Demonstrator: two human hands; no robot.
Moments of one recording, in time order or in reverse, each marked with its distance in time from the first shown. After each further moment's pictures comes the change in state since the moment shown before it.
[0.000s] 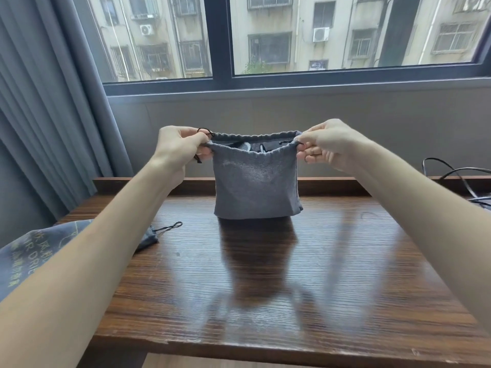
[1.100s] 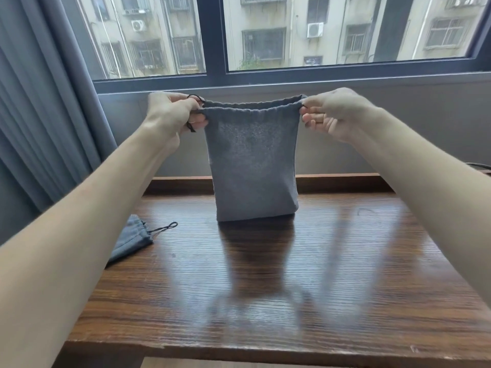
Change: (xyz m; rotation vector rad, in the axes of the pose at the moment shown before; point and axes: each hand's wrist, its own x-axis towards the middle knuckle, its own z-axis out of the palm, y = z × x) left_hand 0.033 0.032 0.009 -0.013 0.034 0.049; right_hand 0.017 -0.029 -0.011 0.190 0.098 -0.066
